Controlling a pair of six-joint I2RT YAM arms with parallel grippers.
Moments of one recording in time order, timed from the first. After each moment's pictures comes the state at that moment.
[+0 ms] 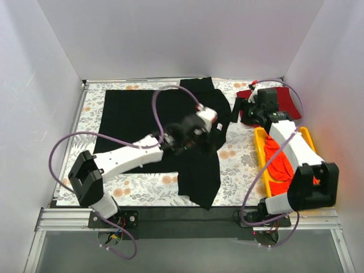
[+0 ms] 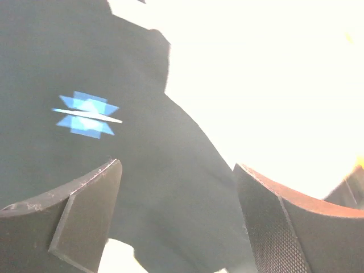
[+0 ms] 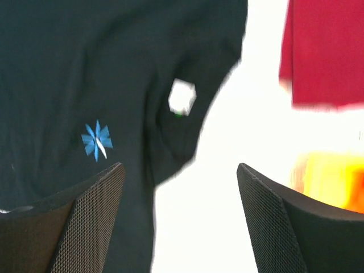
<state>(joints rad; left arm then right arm) -0.90 1.60 1.32 -0.35 -0.14 -0.35 0.15 1.46 1.17 -0.39 -0.21 0.23</state>
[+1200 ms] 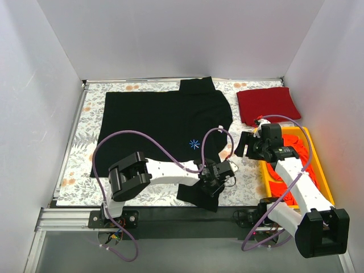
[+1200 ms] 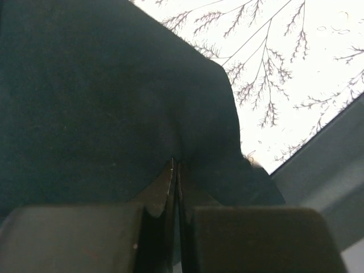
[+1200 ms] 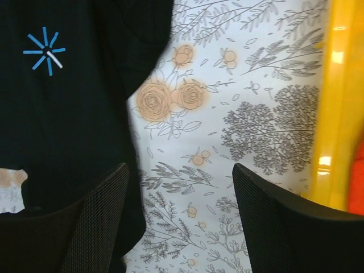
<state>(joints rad) -1.31 1.96 1.35 -0.56 -0.12 -0.37 0.15 0.99 0.67 -0.54 -0.17 0.29</state>
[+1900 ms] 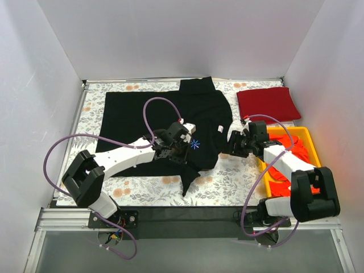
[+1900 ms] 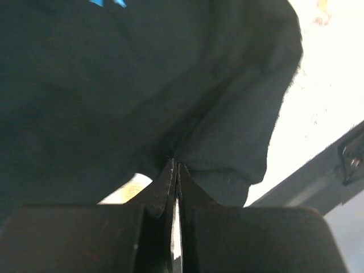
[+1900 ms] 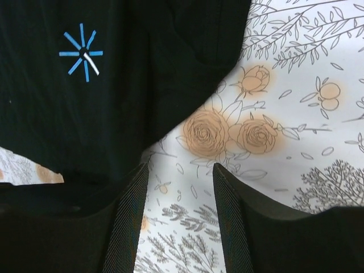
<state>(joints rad) -0.89 1.56 1.07 -0.45 0.09 -0.46 0.21 1.29 0.63 -0.24 -0.38 0.40</state>
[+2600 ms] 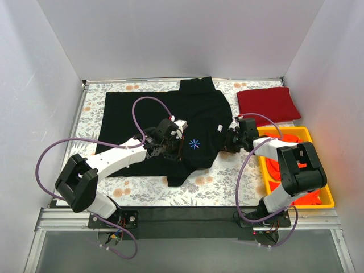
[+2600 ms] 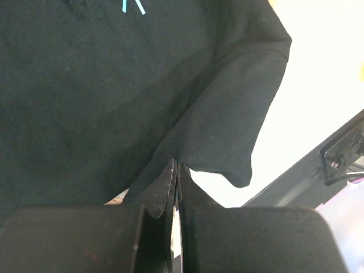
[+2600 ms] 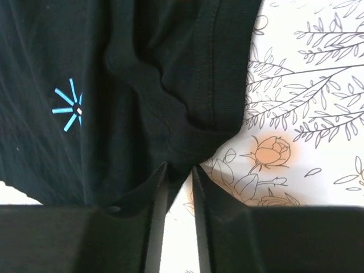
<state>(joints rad) -0.77 1.48 1.00 -0.41 0.17 -0.47 0.27 1.57 0.69 -0.01 -0.34 0.56</state>
